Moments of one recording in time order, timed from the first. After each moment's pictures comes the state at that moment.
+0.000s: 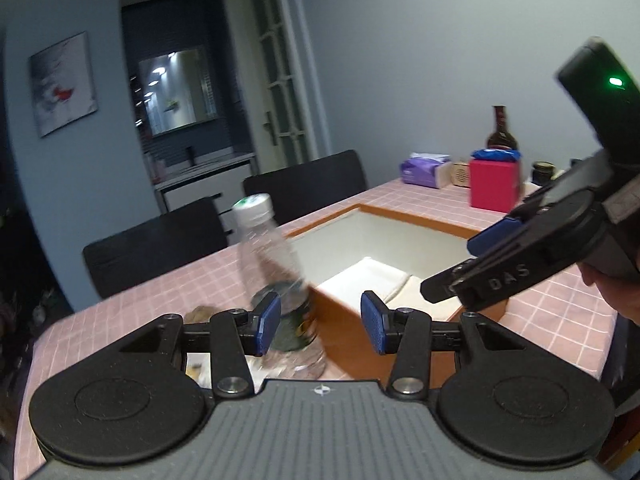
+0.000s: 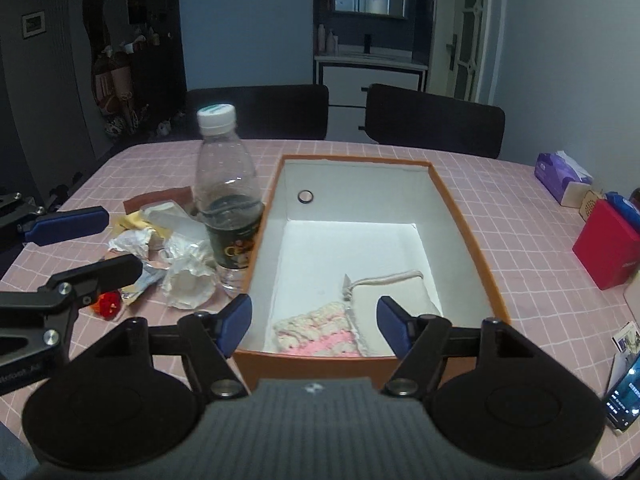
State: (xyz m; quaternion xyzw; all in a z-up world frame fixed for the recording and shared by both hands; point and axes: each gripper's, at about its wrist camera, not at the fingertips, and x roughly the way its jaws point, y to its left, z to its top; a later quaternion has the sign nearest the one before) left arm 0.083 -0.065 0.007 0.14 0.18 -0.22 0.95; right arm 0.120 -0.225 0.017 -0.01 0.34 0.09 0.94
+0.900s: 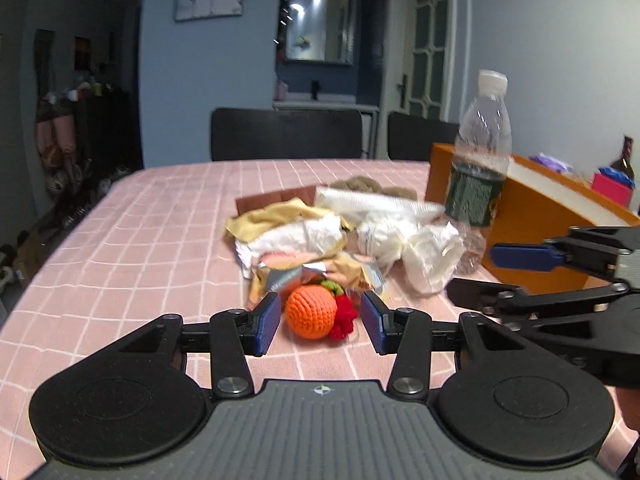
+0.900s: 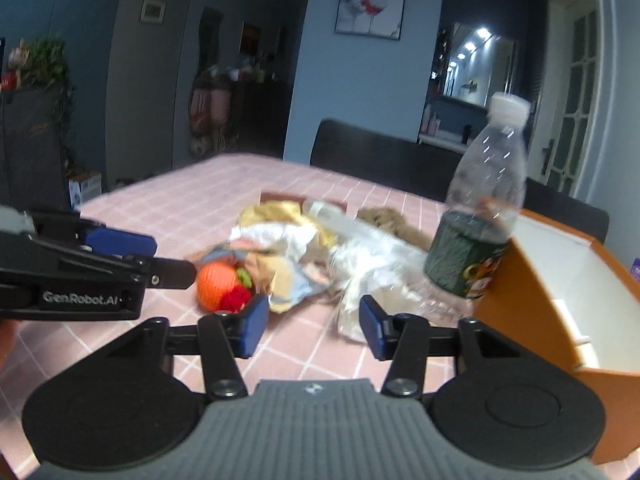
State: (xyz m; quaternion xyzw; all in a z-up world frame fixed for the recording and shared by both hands) left arm 0.081 0.092 -0.085 0.00 0.25 -0.08 0.96; right arm 0.099 -0.055 -0.078 -0.10 0.21 0.20 0.95
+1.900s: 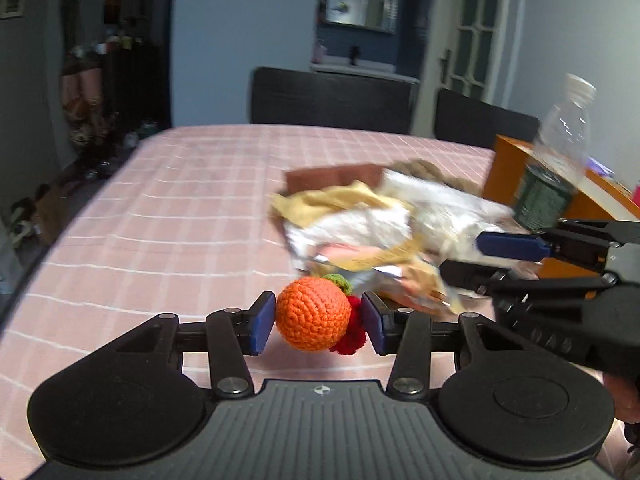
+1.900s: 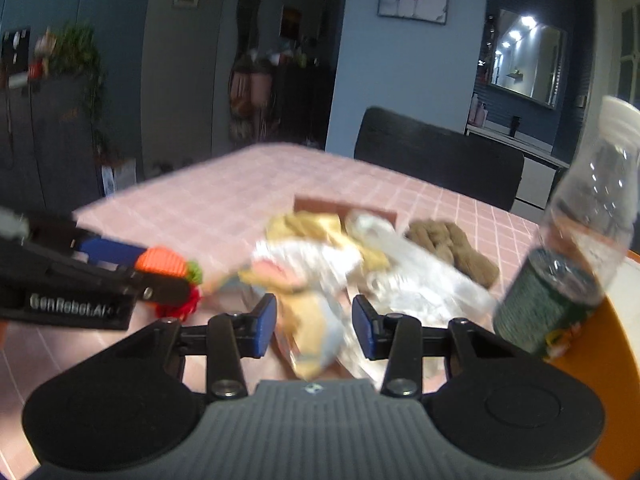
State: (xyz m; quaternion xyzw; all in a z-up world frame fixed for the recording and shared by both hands) left arm 0.117 0.129 -0.075 -0.04 0.31 -0.02 0.95; right arm 0.169 -0.016 -0.083 -0.10 0.23 0.27 0.93
